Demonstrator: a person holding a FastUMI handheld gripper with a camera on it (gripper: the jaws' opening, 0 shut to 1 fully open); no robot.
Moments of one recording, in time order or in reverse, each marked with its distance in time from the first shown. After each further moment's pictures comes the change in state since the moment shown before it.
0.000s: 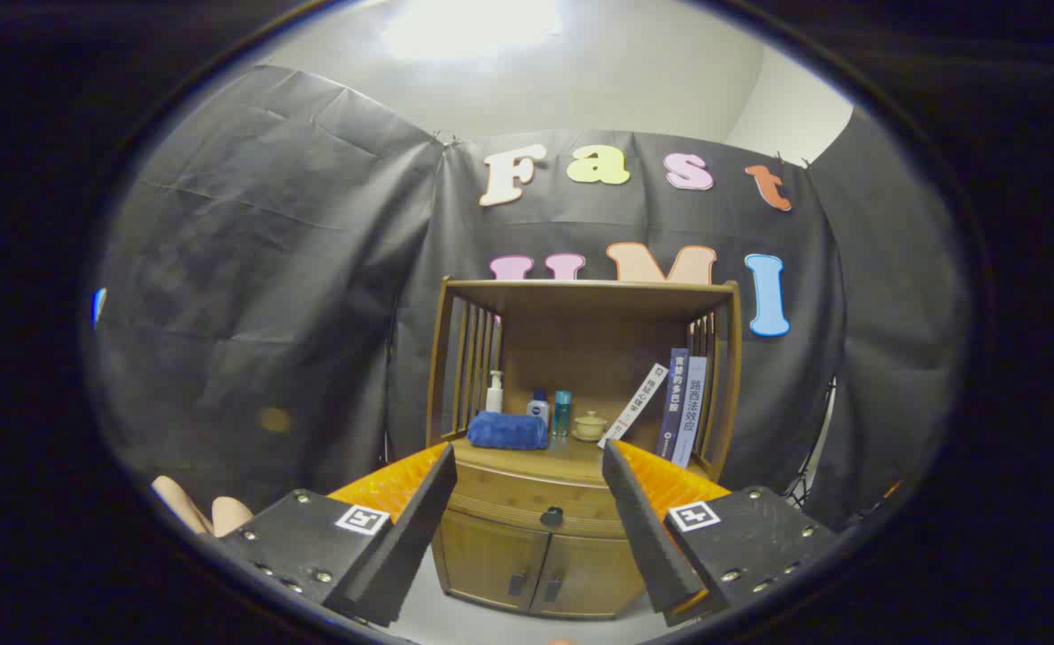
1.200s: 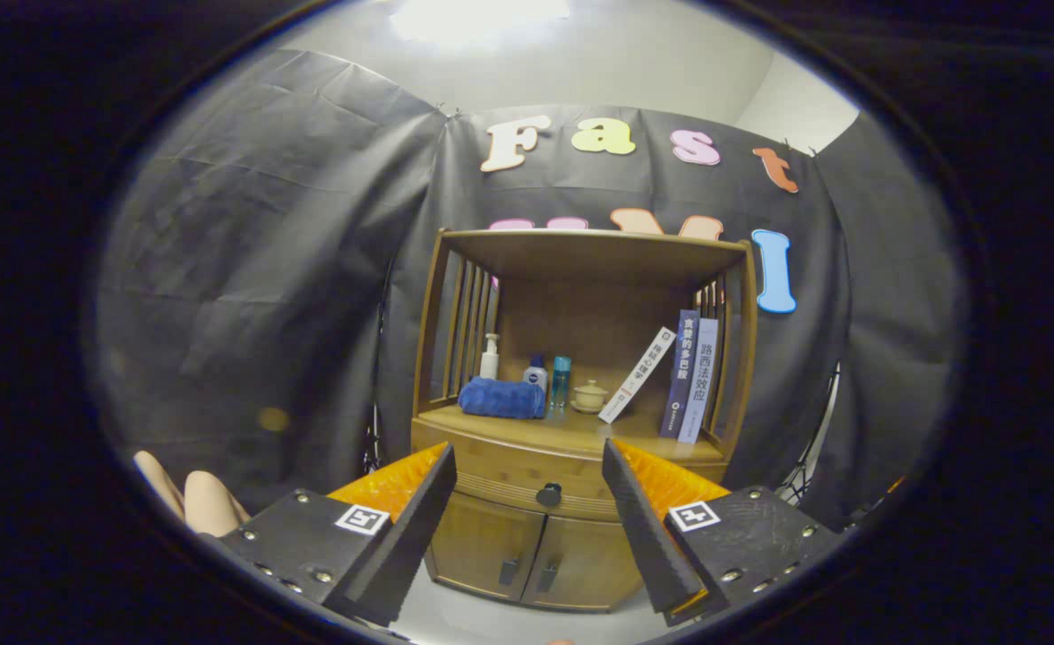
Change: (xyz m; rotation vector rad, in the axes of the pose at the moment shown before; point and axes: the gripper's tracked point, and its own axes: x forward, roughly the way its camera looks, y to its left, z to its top) arm 0.041 0.001 -0.077 -0.027 0.082 -0.008
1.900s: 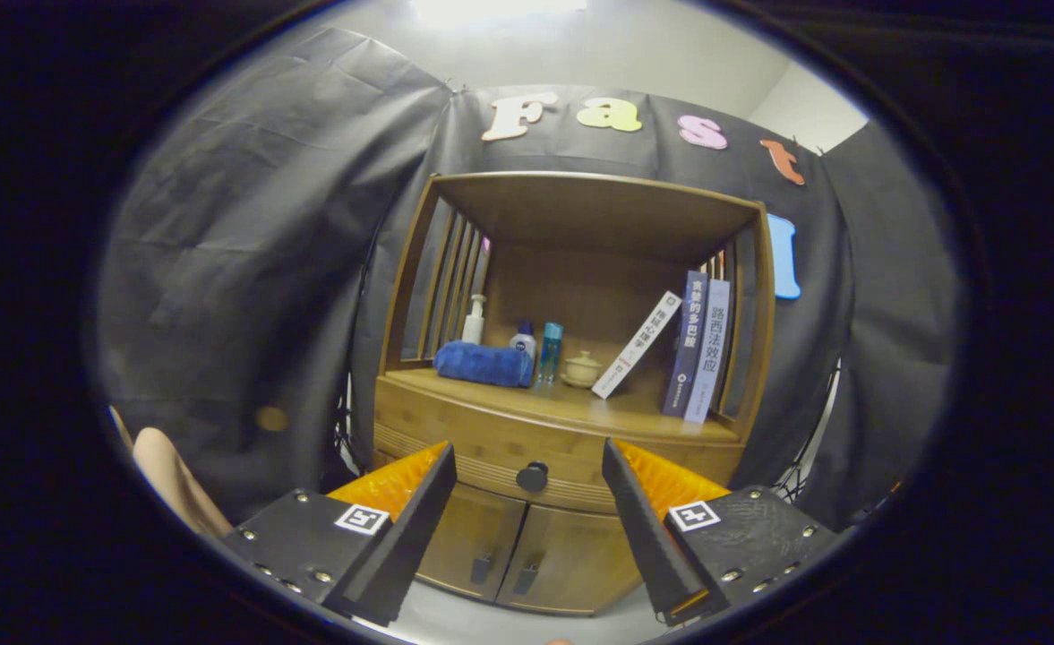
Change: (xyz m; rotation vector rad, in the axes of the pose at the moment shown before) arm 0.056 -0.008 -0.080 -0.073 0.024 -0.023
